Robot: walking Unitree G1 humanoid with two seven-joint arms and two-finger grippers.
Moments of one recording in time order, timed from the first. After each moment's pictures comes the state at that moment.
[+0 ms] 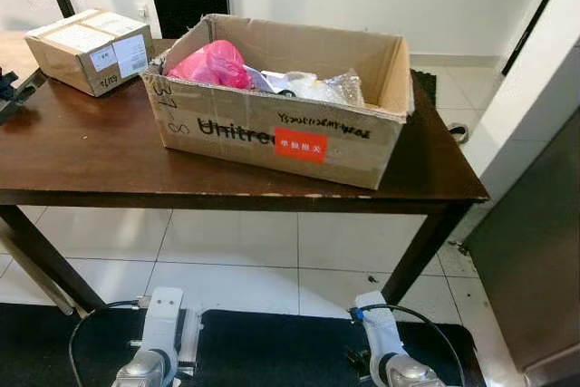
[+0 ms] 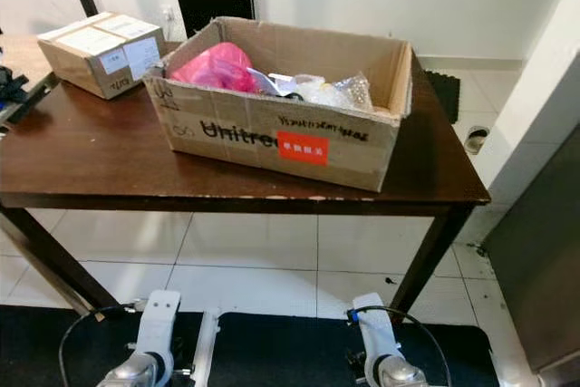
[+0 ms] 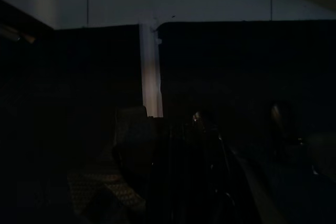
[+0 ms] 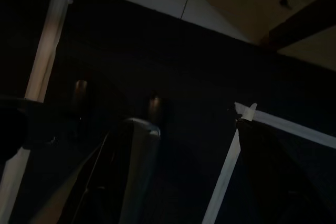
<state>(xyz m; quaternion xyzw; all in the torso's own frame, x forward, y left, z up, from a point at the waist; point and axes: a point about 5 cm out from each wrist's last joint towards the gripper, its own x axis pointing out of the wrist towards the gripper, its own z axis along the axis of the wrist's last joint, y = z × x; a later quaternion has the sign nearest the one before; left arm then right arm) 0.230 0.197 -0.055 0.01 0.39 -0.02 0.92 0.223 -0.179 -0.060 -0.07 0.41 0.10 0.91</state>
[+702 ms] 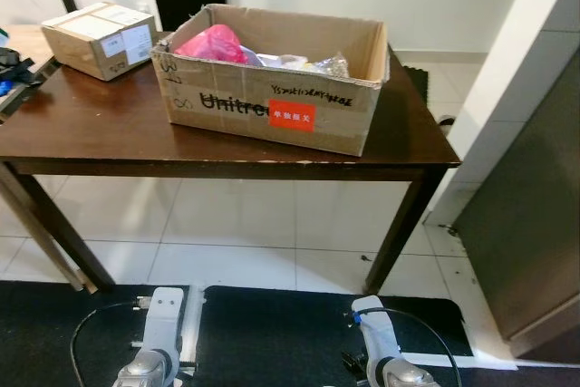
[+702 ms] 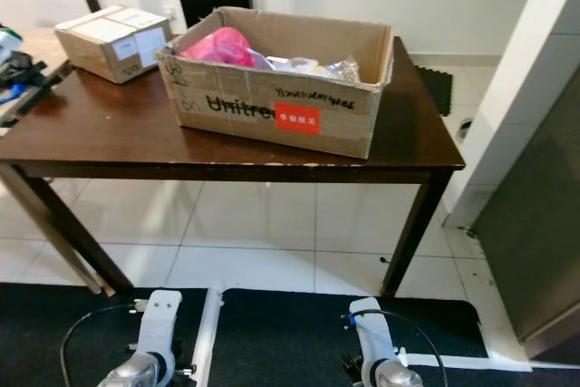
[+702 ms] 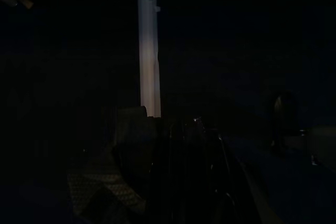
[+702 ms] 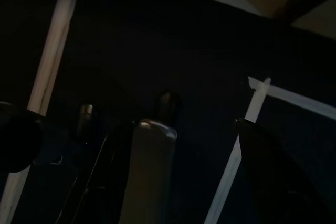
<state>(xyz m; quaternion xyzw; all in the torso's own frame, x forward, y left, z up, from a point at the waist) 0.227 0.193 -0.057 0.00 0.40 -0.02 0.92 0.225 -0.174 -0.060 -0.06 0.40 0.10 0.91</state>
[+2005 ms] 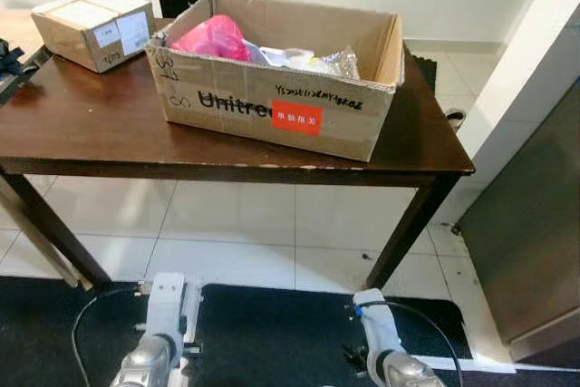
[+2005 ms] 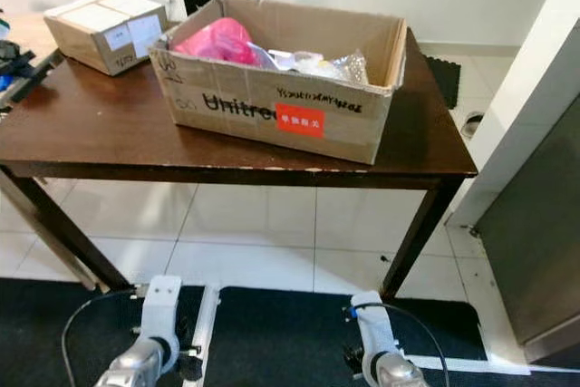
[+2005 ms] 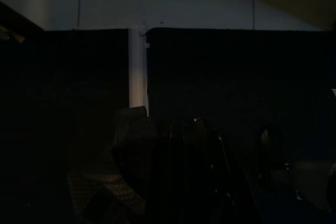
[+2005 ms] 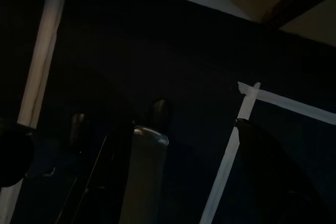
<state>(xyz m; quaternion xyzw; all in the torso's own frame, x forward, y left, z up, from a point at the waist) 0.243 0.189 -0.041 -0.01 0.34 -0.02 0.94 0.230 -0.176 -0.056 -0.06 0.39 0.10 0.91</state>
